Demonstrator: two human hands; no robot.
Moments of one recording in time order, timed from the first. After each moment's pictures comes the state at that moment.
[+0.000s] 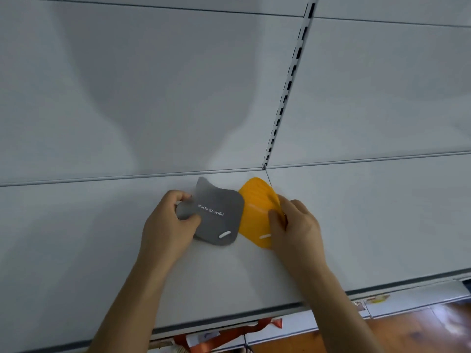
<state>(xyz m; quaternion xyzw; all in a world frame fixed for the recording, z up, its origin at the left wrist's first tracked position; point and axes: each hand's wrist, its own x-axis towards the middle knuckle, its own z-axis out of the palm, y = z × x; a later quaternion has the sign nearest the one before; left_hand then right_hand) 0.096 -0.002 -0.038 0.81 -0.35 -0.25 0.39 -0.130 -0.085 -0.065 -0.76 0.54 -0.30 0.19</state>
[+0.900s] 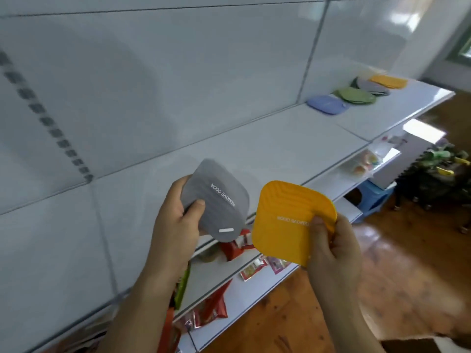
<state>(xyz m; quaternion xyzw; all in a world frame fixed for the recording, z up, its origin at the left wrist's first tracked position) -0.222 -0.065 -0.010 0.56 -0.51 -0.42 0.50 -0.452 -0.009 -0.038 -0.39 0.68 -0.58 0.22</state>
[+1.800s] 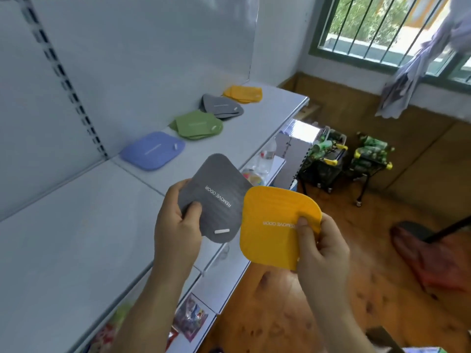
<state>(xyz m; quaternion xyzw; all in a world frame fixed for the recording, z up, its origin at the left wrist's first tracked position) -0.674 -0.303 -0.026 0.48 -0.55 -0.50 0.47 -0.847 -0.173 -0.038 -0.31 0.71 -0.62 0.14</state>
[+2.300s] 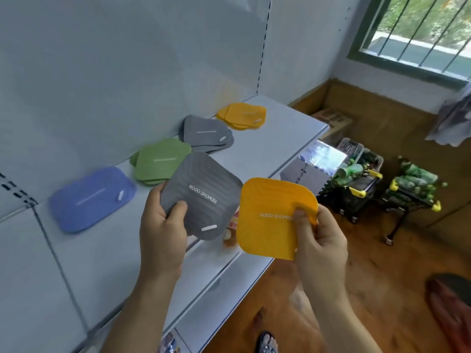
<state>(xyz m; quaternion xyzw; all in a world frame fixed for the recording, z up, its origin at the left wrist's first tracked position) -0.837 -0.443 -0.040 0.55 -0.43 -0.47 0.54 -1.044 -0.349 -0.040 -0.34 0.65 -0.63 0.26</state>
